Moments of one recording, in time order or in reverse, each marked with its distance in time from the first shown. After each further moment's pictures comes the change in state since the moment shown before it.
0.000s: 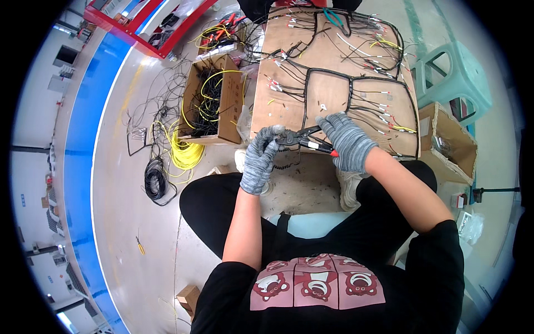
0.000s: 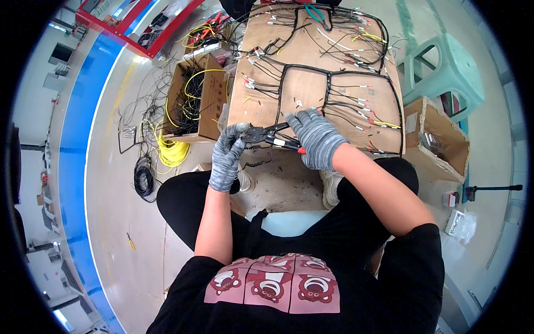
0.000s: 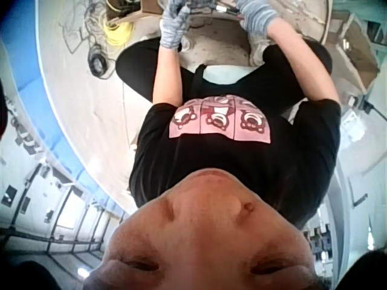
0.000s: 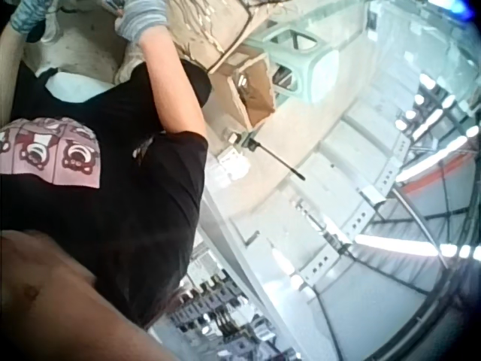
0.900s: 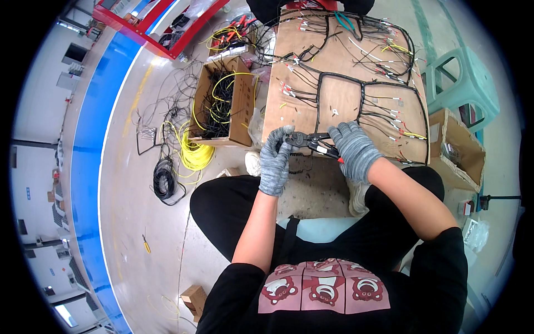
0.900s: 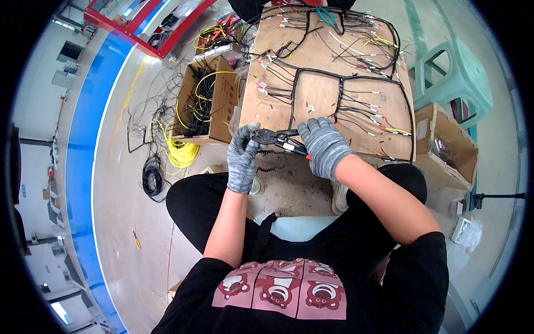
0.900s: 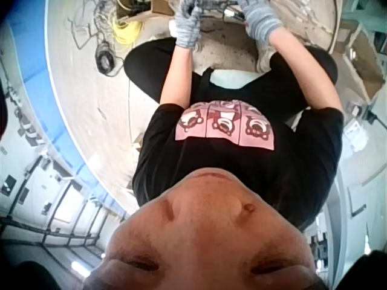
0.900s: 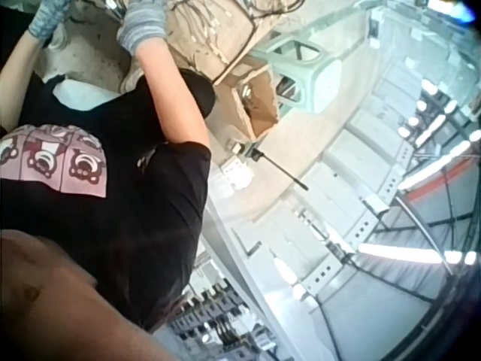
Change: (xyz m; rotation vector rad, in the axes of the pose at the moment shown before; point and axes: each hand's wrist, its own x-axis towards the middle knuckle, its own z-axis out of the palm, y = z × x) left_hand 0.008 -0.015 0.013 -0.139 0.162 -0.025; right_hand 0.005 -0.012 0.005 -0.101 -0.018 0.107
